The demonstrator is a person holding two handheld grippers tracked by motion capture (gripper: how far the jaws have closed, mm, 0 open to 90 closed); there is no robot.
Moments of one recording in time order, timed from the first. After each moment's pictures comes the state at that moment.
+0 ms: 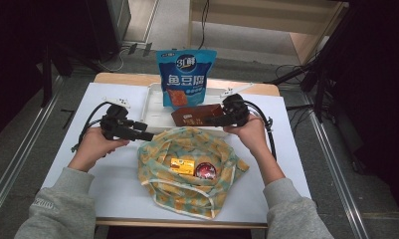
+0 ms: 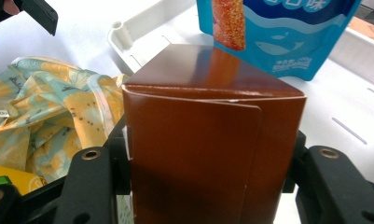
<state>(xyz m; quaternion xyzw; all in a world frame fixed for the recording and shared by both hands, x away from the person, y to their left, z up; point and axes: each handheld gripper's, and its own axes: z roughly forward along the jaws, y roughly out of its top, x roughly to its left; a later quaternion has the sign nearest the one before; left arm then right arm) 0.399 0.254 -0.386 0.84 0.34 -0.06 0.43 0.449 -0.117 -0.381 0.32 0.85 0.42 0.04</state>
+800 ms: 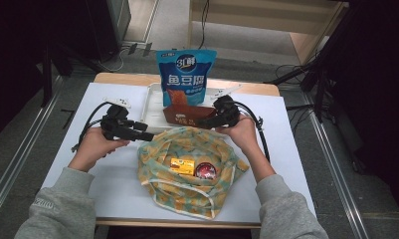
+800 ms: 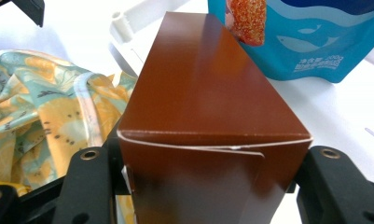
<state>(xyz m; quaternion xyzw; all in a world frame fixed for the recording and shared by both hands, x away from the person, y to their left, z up) 0.398 0.253 -0.387 0.84 0.34 -0.06 0.42 0.460 -0.096 -0.397 0.31 0.86 0.40 0.03</state>
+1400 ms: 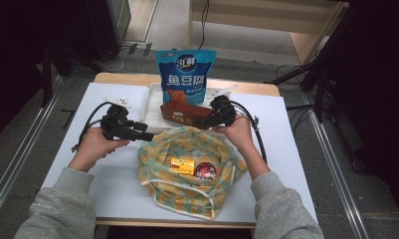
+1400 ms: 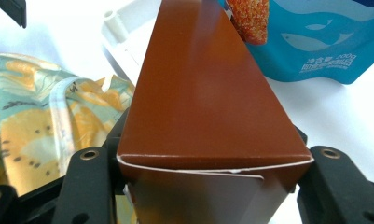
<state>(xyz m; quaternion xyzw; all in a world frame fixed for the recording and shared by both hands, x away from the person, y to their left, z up) 0.399 0.253 -0.387 0.84 0.34 -0.06 0.42 0.470 -0.088 -0.409 0.31 0.86 0.40 0.02</state>
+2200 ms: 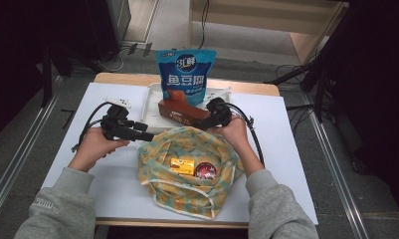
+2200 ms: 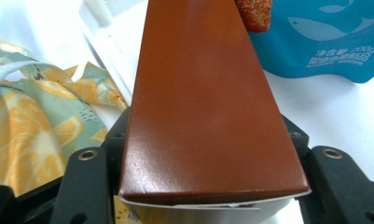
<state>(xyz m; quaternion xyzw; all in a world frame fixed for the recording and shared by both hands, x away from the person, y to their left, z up) 0.399 0.253 -0.388 0.84 0.34 -0.06 0.43 0.482 -0.079 -0.431 0.30 0.87 0.39 0.03</state>
